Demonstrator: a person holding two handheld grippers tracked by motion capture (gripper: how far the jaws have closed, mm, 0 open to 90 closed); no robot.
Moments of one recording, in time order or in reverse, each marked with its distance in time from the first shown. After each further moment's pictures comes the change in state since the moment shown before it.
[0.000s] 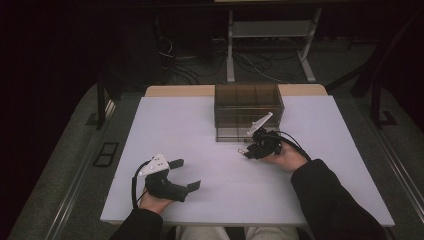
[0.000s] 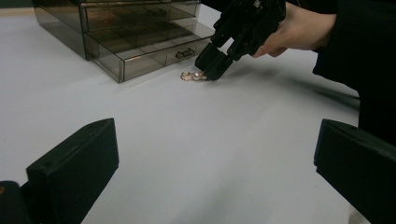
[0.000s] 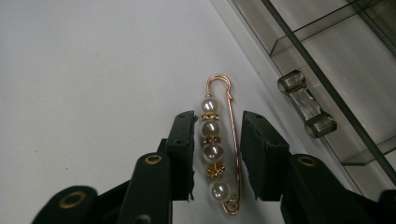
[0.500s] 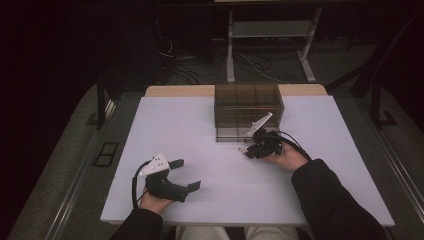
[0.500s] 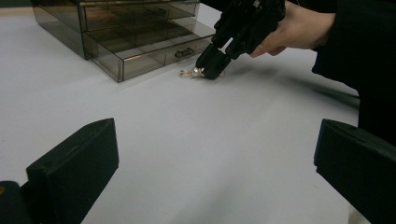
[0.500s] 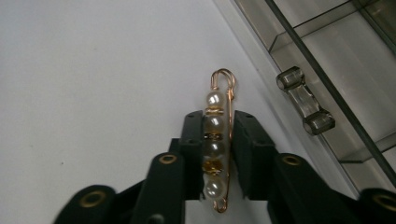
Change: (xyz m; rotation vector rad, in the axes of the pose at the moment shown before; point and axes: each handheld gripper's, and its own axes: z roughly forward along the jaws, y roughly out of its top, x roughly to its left) left arm -0.001 0.000 0.001 0.000 -0.004 -0.001; right arm -0.001 -0.001 0.000 0.009 0.001 -0.007
